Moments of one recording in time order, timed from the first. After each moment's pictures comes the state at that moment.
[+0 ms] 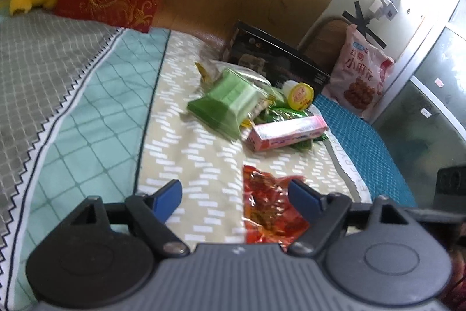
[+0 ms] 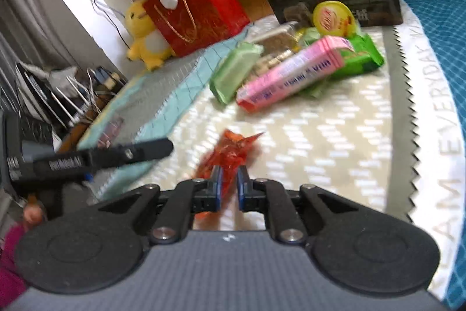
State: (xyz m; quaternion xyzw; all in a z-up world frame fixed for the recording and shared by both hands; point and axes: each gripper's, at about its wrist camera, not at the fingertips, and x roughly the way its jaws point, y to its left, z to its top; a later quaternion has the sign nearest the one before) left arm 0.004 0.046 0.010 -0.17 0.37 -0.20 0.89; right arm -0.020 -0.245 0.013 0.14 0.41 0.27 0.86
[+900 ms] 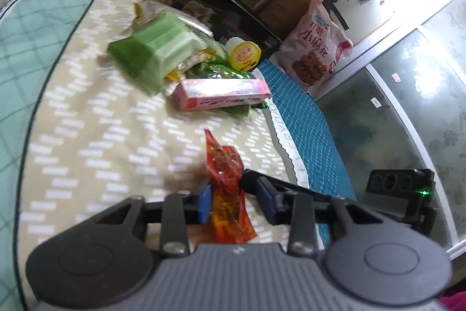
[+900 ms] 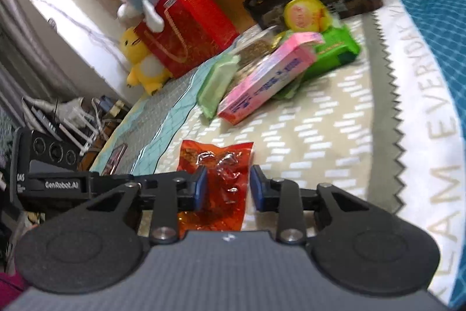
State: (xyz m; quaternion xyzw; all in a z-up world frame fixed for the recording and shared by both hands) left arm 0.030 0.005 -0.007 -0.25 0.43 -0.31 0.81; right arm -0.012 -0.272 -0.006 0.25 0.37 0.27 0.85
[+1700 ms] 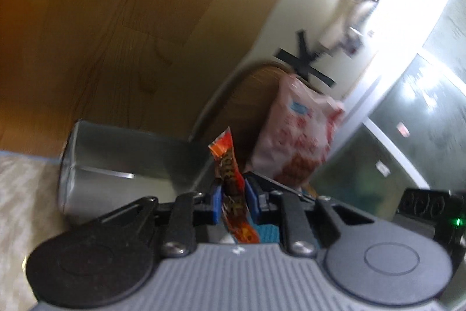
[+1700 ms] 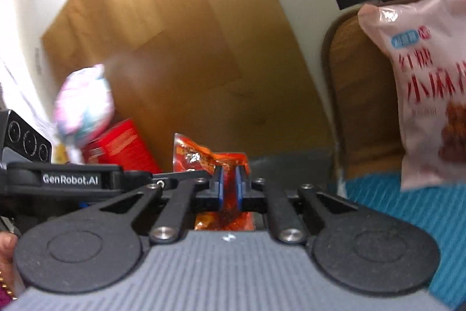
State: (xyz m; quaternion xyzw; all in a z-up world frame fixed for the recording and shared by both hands) left arm 0.271 -0.106 0.099 -0.19 0.34 -0.35 0.85; right arm 0.181 -0.307 0.067 0.16 0.21 0.15 0.95
